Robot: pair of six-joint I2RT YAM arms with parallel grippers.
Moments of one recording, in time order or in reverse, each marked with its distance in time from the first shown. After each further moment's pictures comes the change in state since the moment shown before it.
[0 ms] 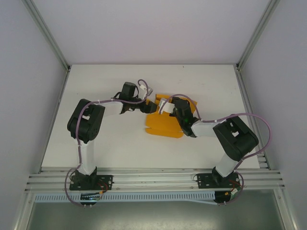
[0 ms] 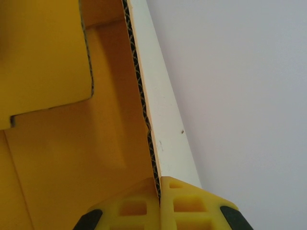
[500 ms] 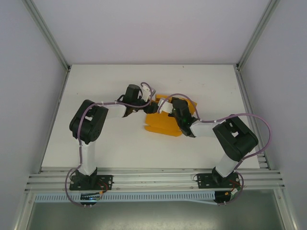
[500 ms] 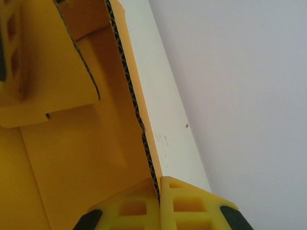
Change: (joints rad) left arm -0.053 0.004 -0.036 0.120 -0.158 -0.027; right arm 0.024 0.000 0.017 -0.045 0.048 0.053
